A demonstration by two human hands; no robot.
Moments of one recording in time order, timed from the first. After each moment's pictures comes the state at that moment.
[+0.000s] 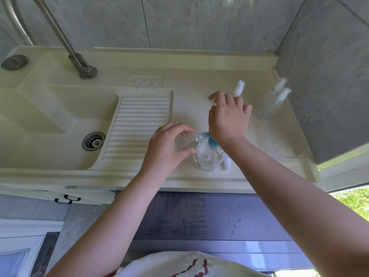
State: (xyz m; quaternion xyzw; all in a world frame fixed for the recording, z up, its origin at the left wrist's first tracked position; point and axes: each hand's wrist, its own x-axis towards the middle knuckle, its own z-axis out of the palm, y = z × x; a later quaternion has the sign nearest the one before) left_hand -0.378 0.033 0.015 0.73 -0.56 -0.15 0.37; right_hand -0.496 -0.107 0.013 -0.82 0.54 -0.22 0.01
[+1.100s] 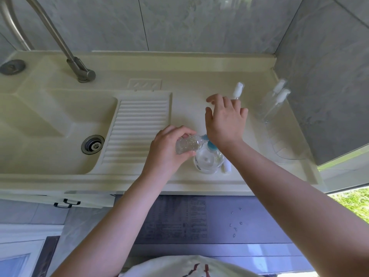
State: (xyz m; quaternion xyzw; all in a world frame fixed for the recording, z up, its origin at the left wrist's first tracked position) left_hand -0.380 0.028 0.014 0.72 -0.56 -0.16 0.38; right_hand -0.493 -0.108 0.009 -0.81 0.54 -0.23 0.04
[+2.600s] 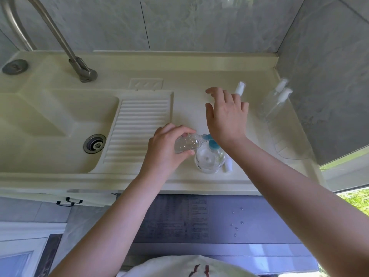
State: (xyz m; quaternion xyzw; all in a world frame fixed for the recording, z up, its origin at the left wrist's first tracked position) left_hand -0.374 0.029 0.013 0.72 -0.56 -0.15 0.37; right_hand -0.493 -0.109 0.020 -0.83 0.50 -0.24 0.00
